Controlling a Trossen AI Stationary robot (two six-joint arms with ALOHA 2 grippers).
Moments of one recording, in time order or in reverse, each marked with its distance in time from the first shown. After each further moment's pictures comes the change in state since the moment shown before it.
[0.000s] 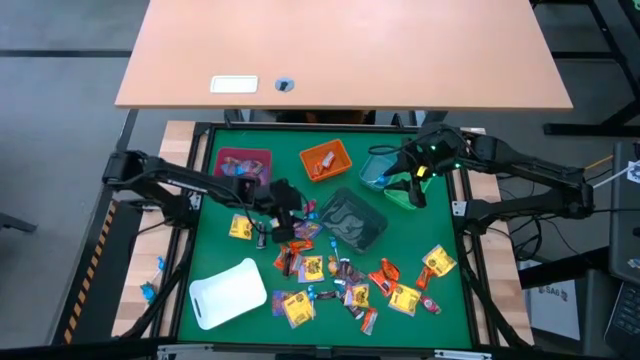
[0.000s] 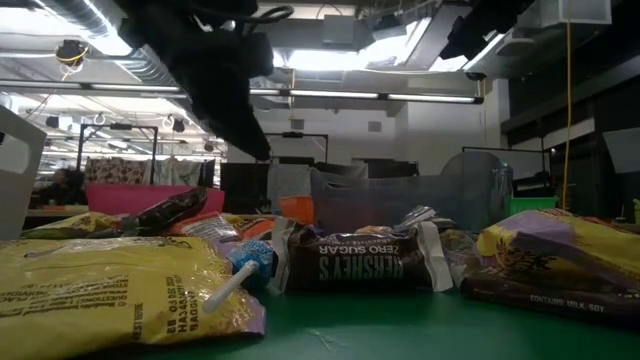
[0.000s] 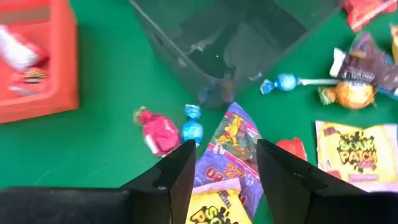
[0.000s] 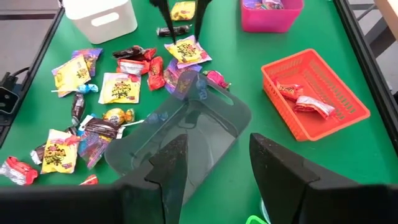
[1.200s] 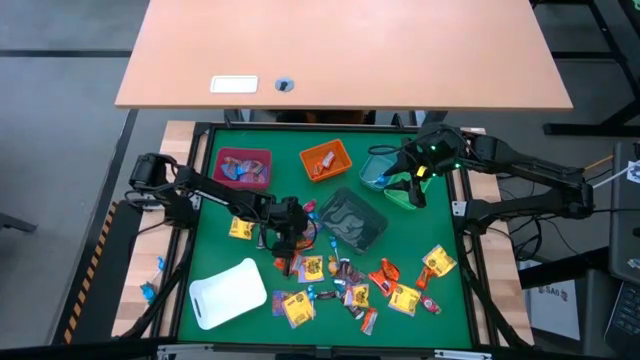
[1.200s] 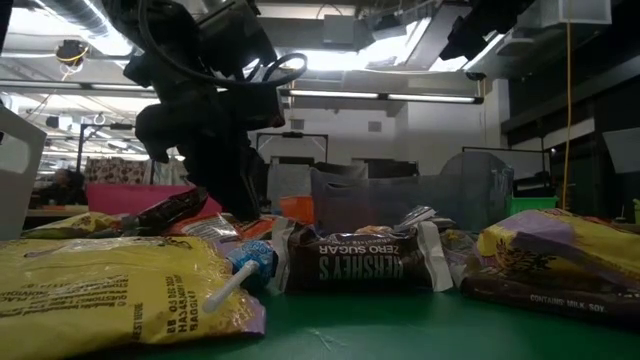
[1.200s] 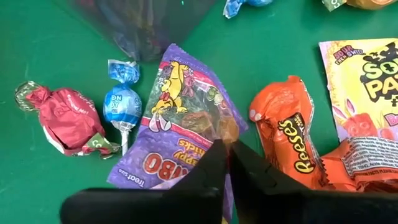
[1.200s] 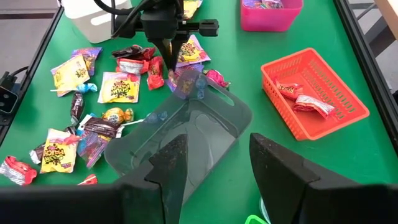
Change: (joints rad) left arm -0.065 0.227 0.000 0.064 0.050 0.131; right arm 0.000 0.000 -0.001 -0.001 0.000 0.000
